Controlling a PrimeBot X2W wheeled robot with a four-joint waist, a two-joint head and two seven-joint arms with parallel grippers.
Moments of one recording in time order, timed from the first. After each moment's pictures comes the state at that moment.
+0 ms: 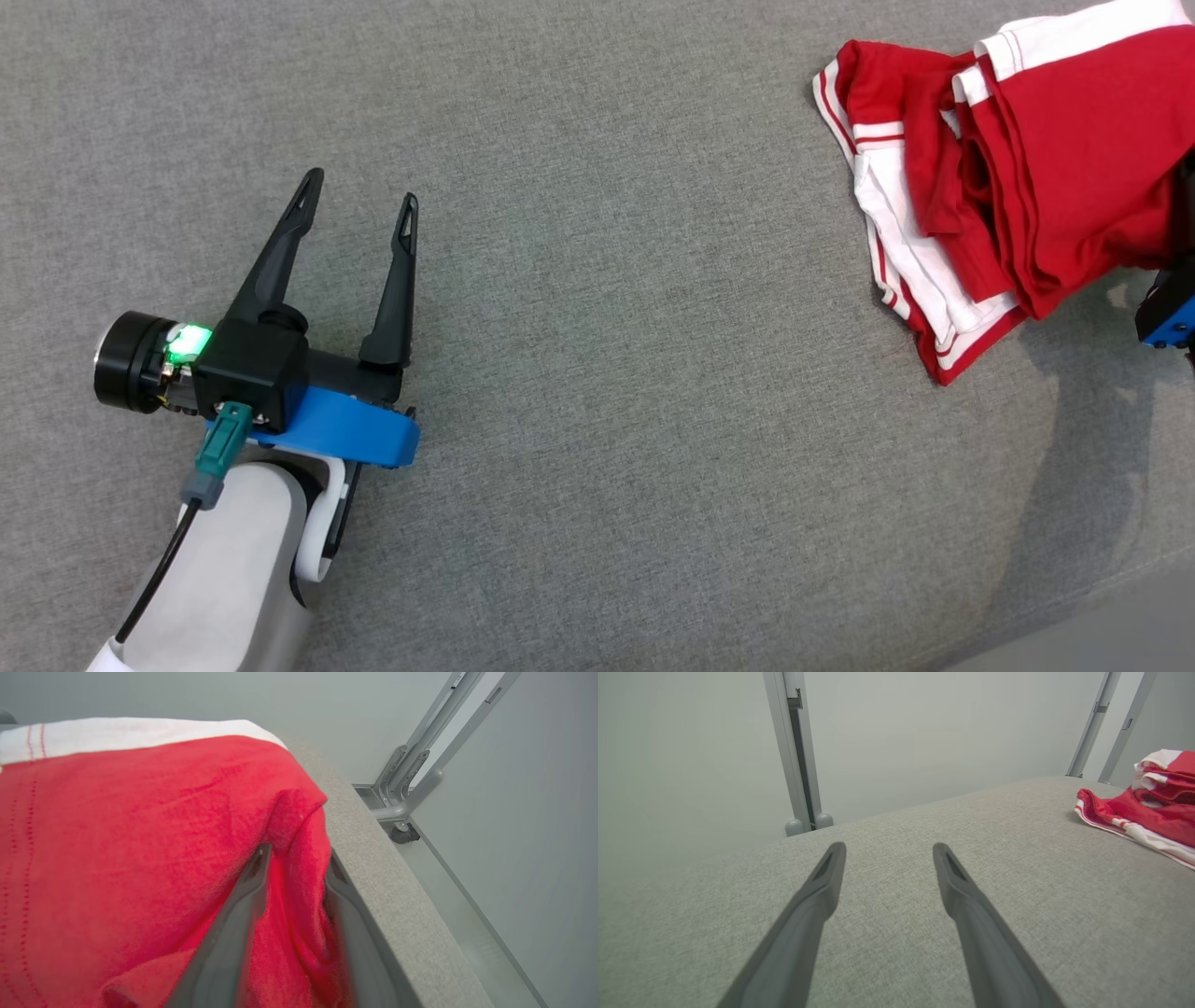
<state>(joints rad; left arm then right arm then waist) -0.43 0.29 -0.36 0.11 -0.20 0.04 -0.18 -0.74 -0.39 -0.08 0.77 0.22 0.13 -0.13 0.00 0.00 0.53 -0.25</state>
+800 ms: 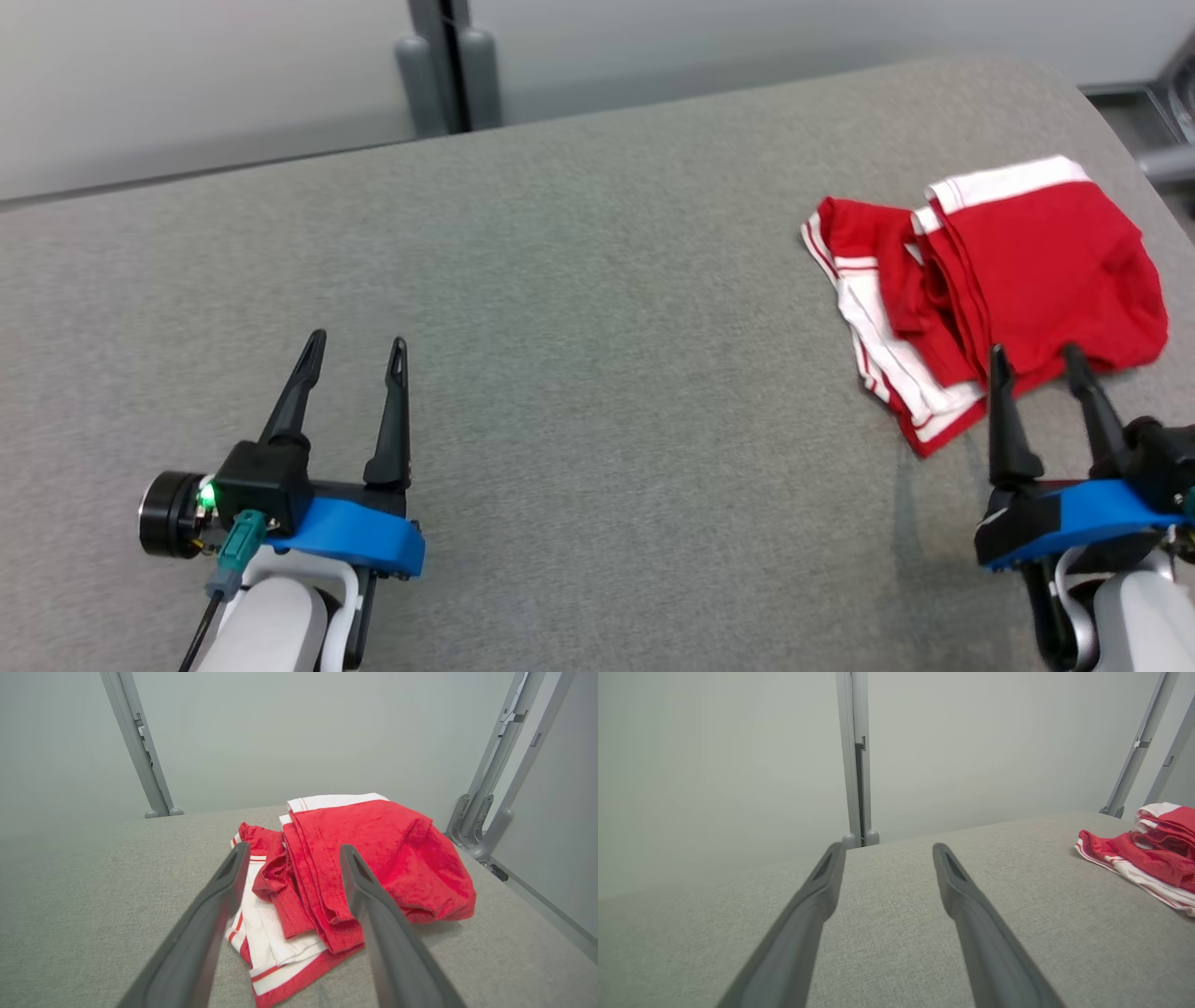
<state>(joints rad) -0.25 0.24 -0.34 0.22 -0.29 0.08 -0.24 -0.23 -0.09 -0.15 0.27 0.12 0.13 -0.19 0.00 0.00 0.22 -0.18</state>
